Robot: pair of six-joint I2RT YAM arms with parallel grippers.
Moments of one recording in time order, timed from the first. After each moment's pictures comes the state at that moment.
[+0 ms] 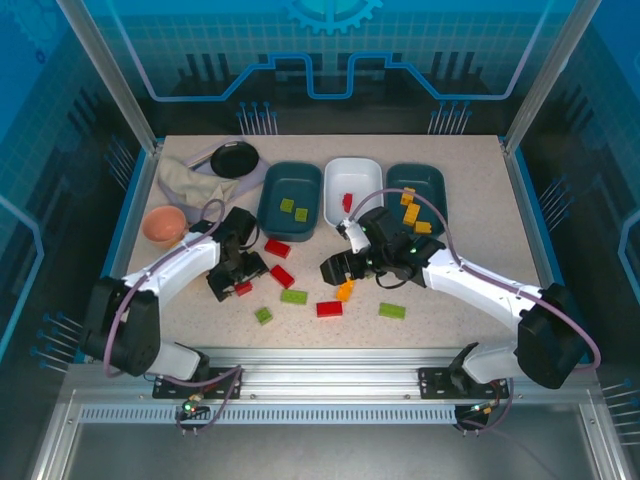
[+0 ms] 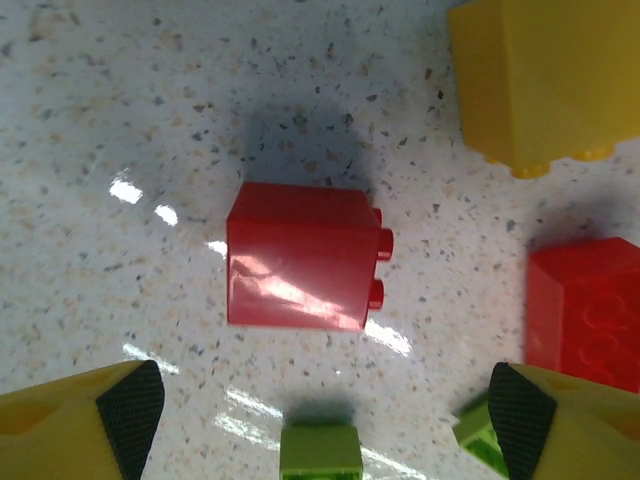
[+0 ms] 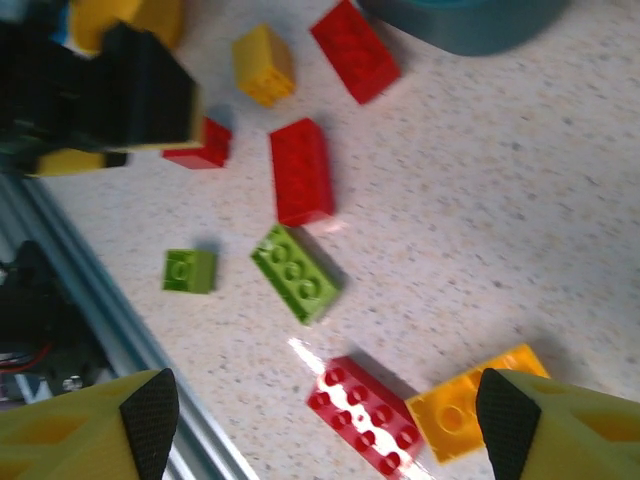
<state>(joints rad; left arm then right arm) -0.30 1.45 0.91 -0.95 0.02 -0.97 0.72 1.36 0.93 -0.40 -0.36 0.36</state>
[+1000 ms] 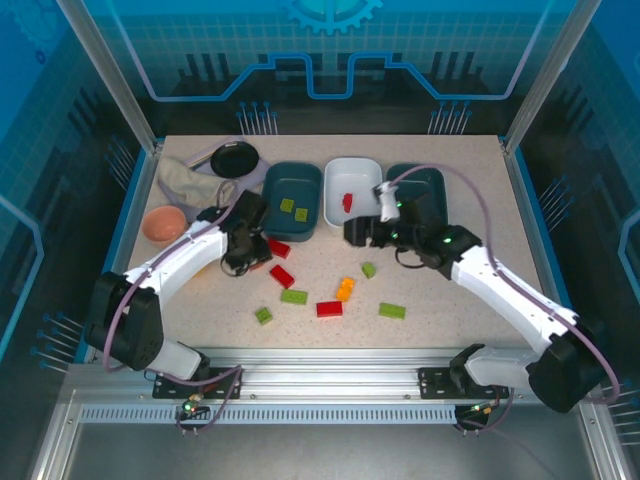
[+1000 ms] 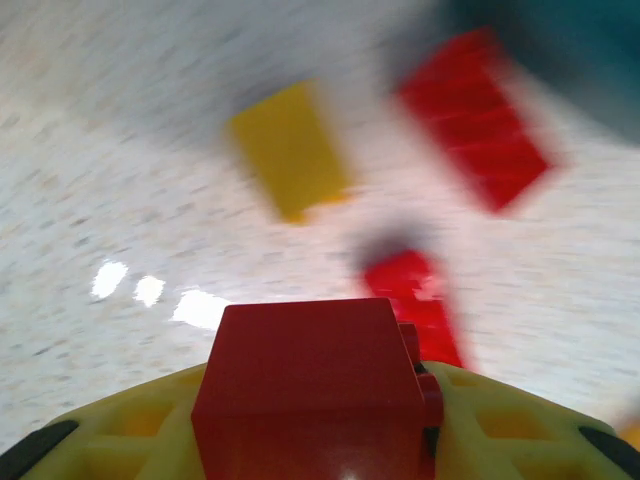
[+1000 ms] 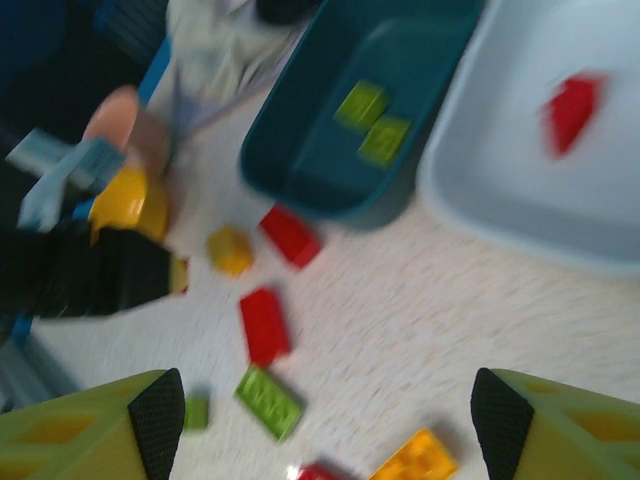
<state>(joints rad) -0.40 1.49 1.13 -0.94 -0.04 -0.86 0.52 1.21 1.01 -0.41 -0.21 0.47</state>
